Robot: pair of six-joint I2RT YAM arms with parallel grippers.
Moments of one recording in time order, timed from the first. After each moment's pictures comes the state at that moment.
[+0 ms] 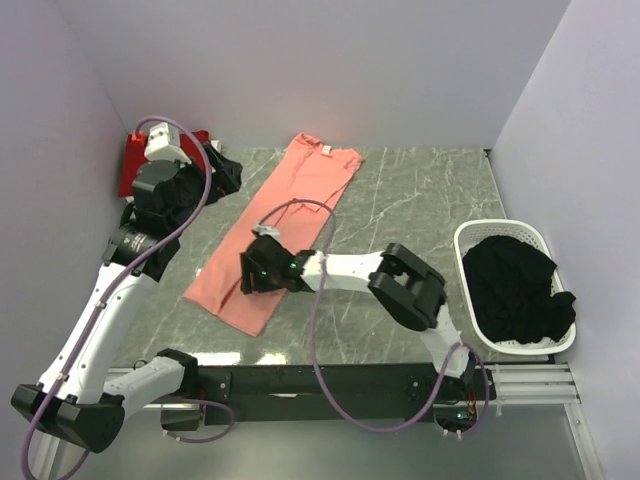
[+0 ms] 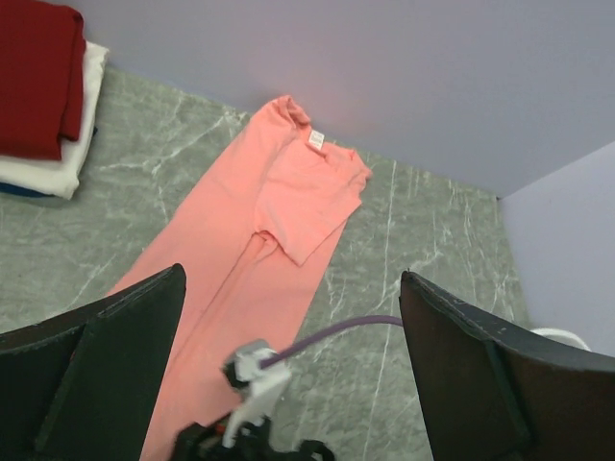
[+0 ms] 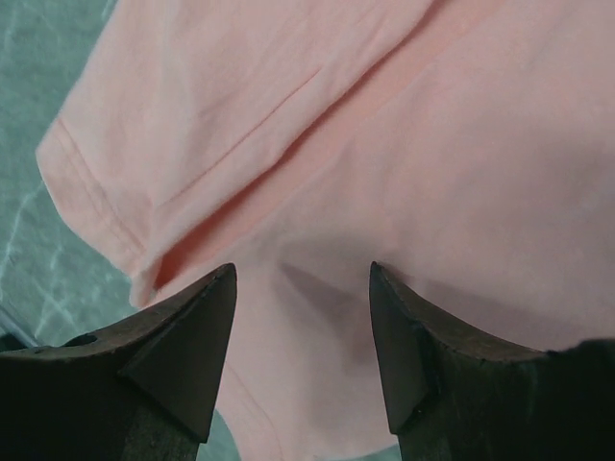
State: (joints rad) left arm -0.32 1.04 1.24 -0.38 -0.17 -0.56; right arm 1.06 2.15 1.50 -0.15 0.09 0.78
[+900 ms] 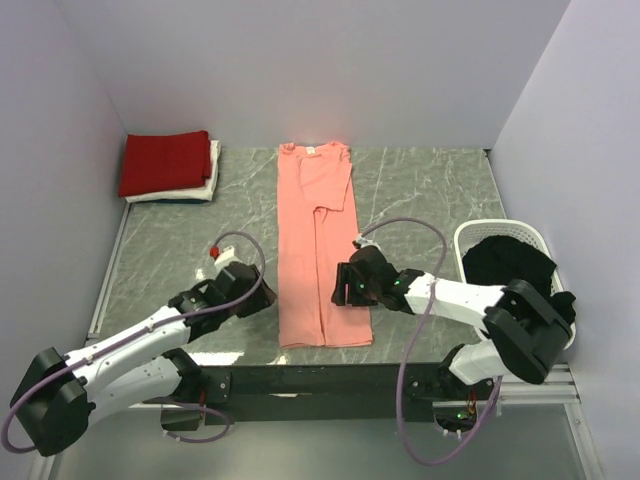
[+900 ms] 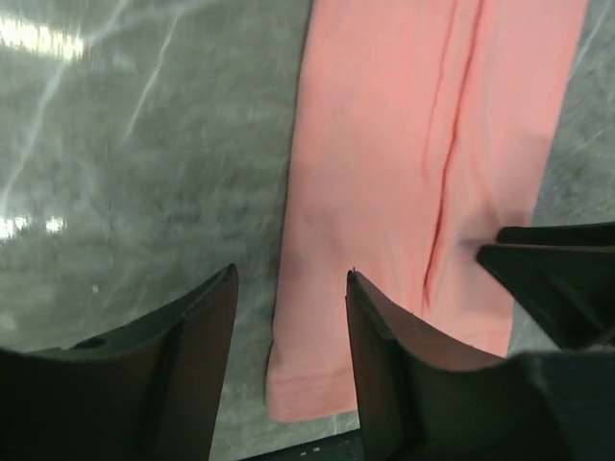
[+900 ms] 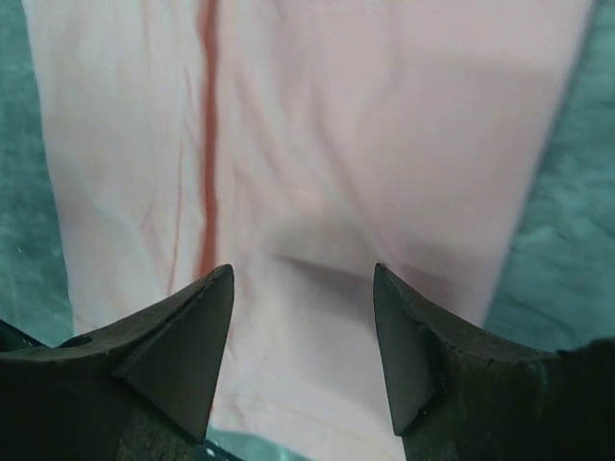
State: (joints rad) left arm -0.72 0.93 0.48 -0.34 -0.21 -1.02; right arm 0.79 1.41 0.63 -0.10 0.02 0.73
